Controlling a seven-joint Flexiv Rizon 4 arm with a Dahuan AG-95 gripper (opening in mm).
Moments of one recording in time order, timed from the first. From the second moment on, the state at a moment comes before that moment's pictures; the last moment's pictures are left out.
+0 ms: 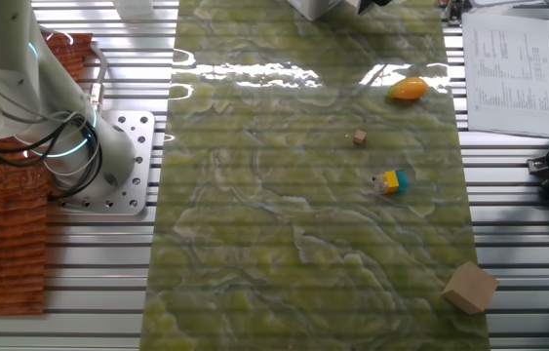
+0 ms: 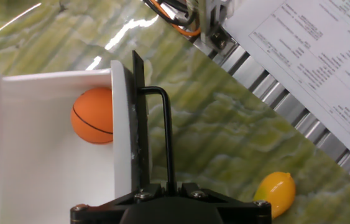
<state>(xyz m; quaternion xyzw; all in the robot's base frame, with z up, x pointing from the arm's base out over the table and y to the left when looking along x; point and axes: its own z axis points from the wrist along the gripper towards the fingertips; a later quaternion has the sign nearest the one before) 0.581 0.276 0.168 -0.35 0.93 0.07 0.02</state>
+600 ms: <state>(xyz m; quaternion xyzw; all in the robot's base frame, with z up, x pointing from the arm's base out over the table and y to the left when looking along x) 0.572 0.288 0.162 -0.34 0.94 0.08 0.02</state>
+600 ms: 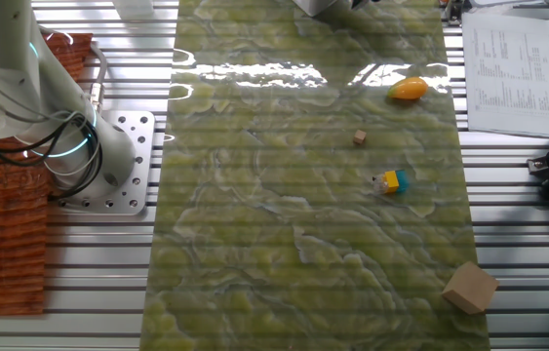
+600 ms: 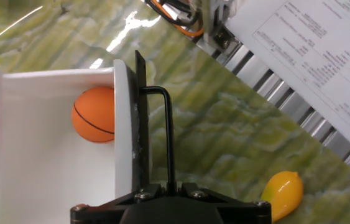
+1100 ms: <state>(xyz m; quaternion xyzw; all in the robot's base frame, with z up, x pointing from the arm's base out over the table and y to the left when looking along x) 0.566 0.294 0.162 -0.34 0.94 0.09 0.01</state>
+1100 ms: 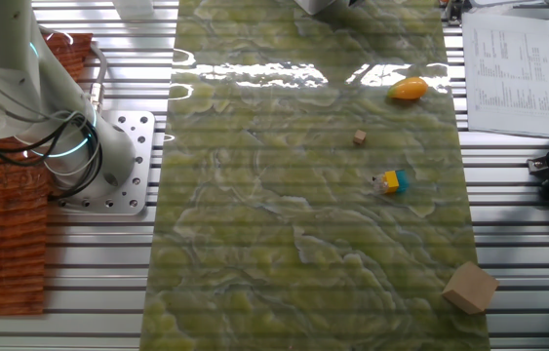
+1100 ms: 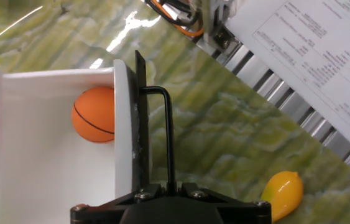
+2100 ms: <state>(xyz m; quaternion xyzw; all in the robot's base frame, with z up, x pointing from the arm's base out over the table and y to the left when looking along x) 0.565 0.299 0.163 -0.34 0.94 0.10 0.00</state>
